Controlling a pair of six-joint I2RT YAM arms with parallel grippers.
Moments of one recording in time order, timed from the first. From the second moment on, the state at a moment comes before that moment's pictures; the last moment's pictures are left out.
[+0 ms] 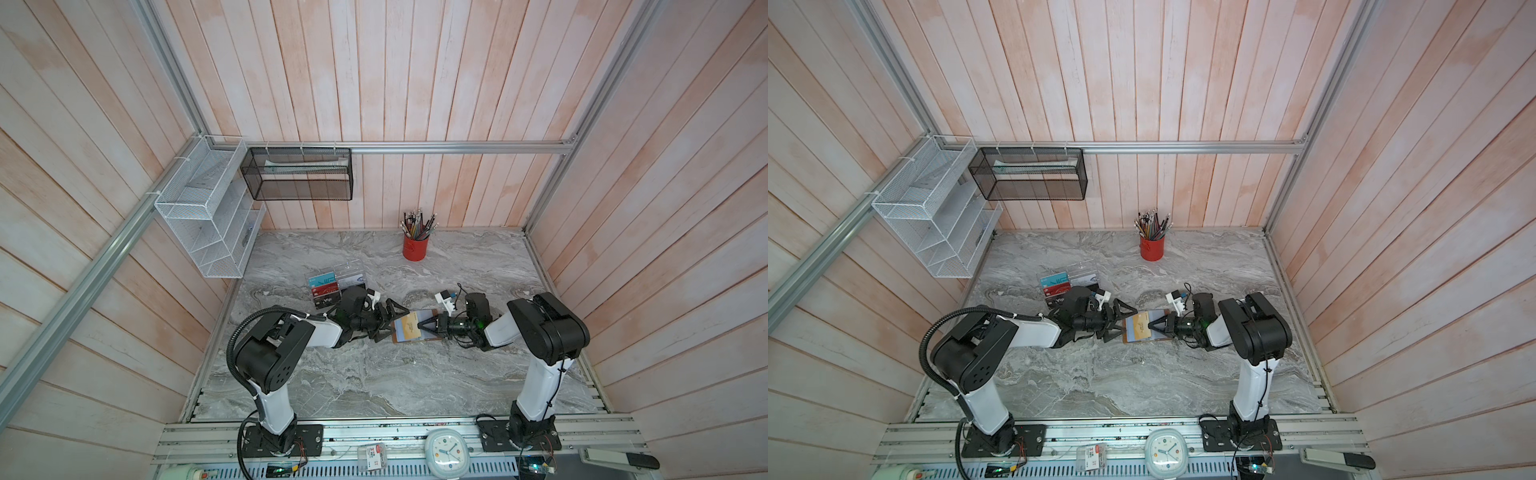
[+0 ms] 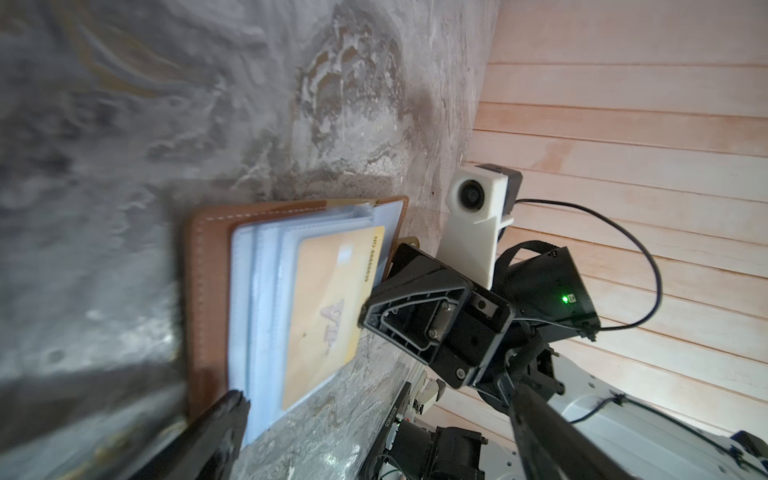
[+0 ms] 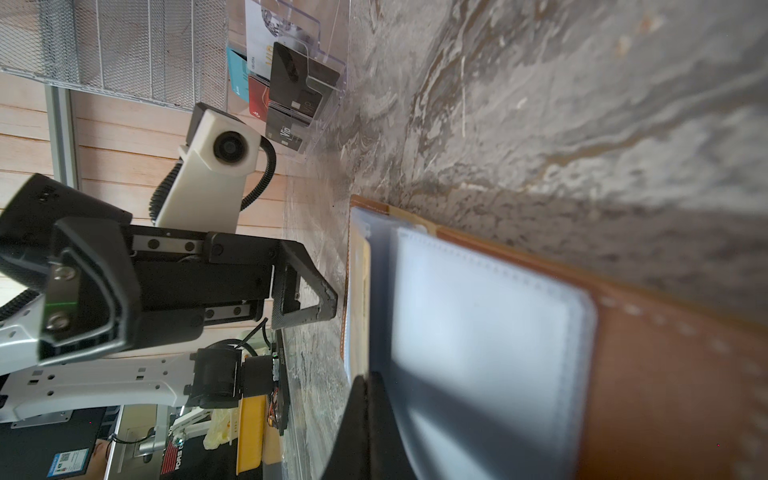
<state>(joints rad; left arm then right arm) -0.57 1.80 0.77 0.48 0.69 -1.21 0.29 1.92 0.55 0.74 -1.02 0.77</state>
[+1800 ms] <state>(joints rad) -0.60 1.90 0.83 0.53 0.65 -1.16 0.24 1.81 0.53 0.60 -0.99 0.70</state>
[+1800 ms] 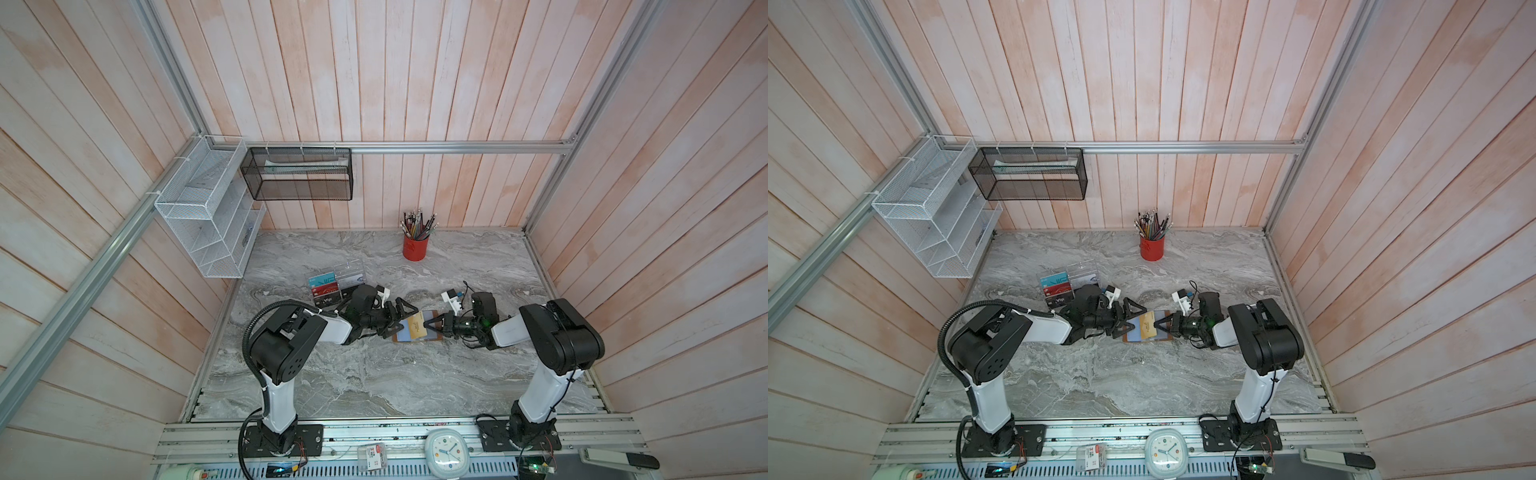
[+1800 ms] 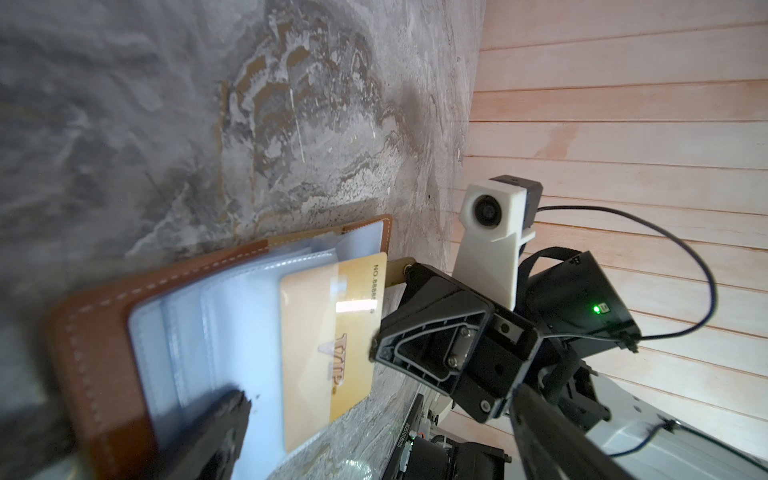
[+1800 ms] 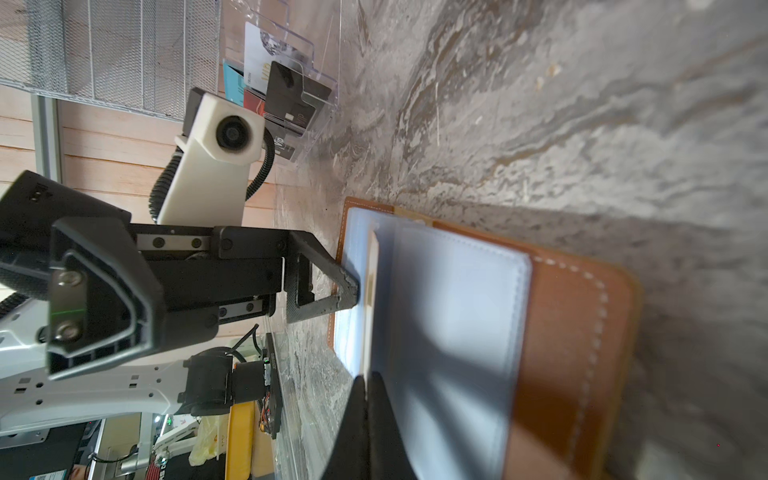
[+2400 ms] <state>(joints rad) -0.60 1.89 0.83 0.50 0.65 -1.12 0.21 1.70 0.52 0.52 -0.96 0.68</state>
